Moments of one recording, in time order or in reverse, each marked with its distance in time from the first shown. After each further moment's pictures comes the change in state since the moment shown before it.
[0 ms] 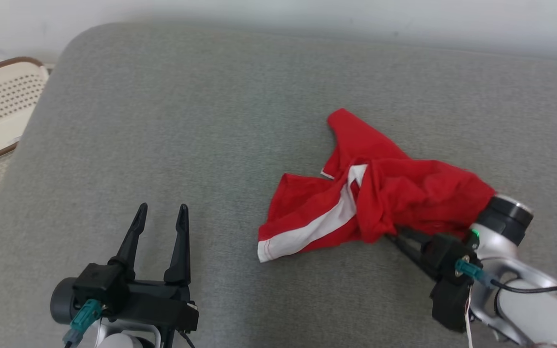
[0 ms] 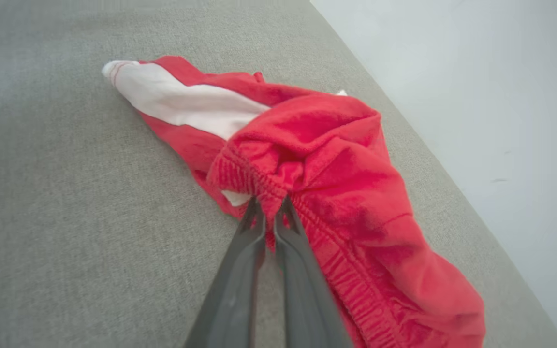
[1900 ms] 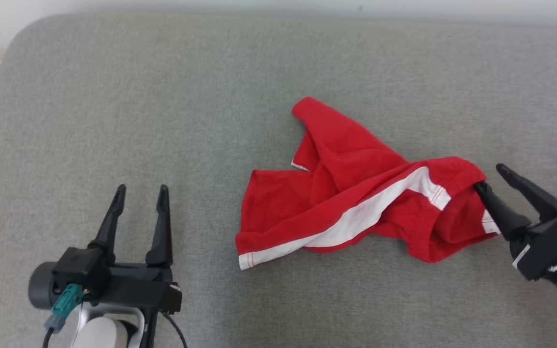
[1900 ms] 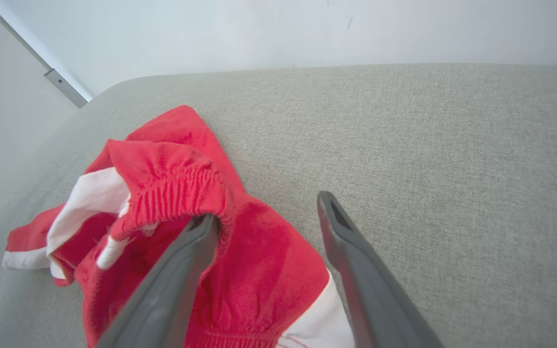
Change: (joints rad) left arm -0.051 0.017 0.047 0.009 0.026 -0.005 0.000; right arm 0.001 -0.165 -0.075 0.089 0.918 -0.001 -0.145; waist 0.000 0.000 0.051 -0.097
